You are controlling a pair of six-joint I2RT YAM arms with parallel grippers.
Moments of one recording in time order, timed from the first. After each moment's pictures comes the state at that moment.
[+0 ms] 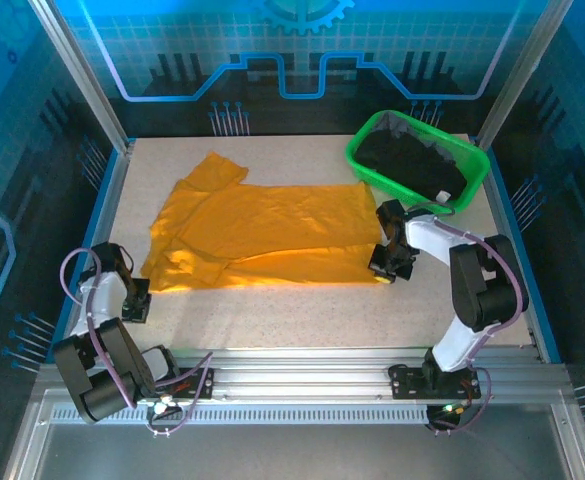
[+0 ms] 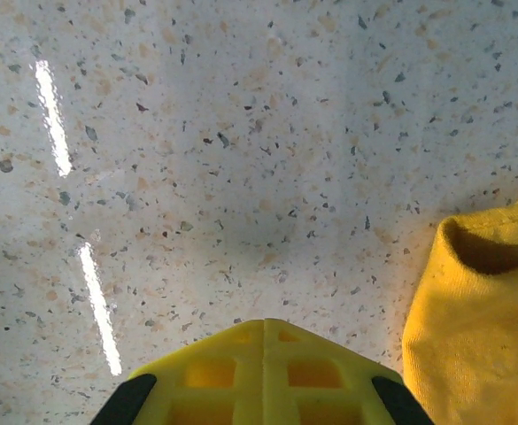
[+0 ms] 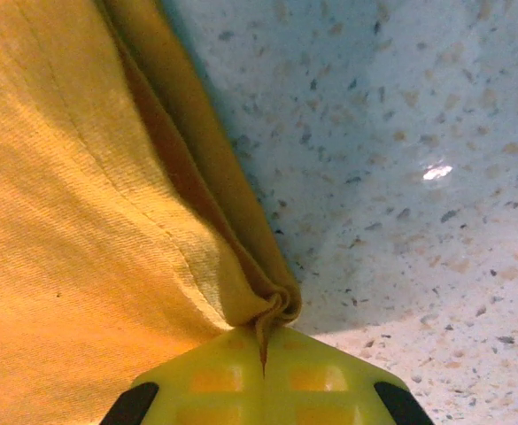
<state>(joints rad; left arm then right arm) 0.53 1.17 0.60 -0.82 0.00 -1.08 0.25 1.70 1.00 -0.86 -0.10 0.68</state>
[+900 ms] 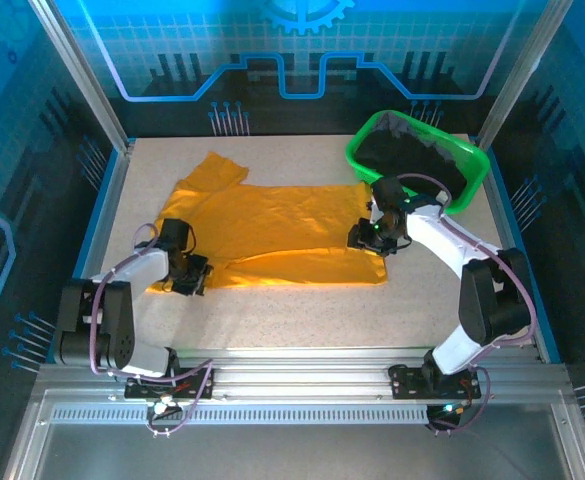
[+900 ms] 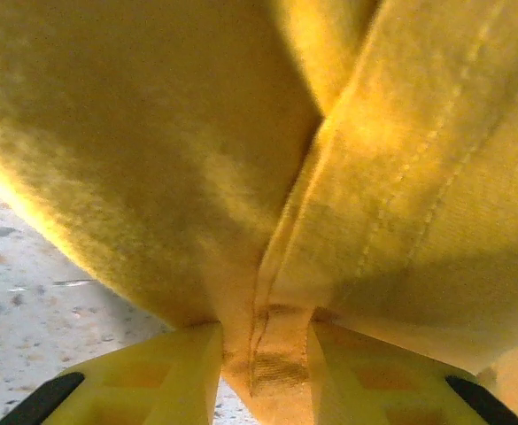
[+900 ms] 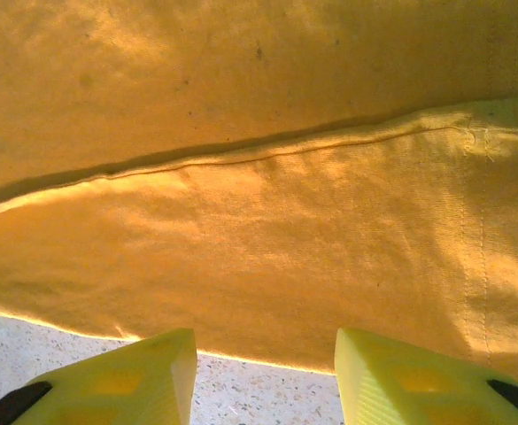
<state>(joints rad) 0.00 1.44 0.68 -0.57 0.24 -1.32 0.31 1.61 1.15 -0.79 -0.27 0.53</state>
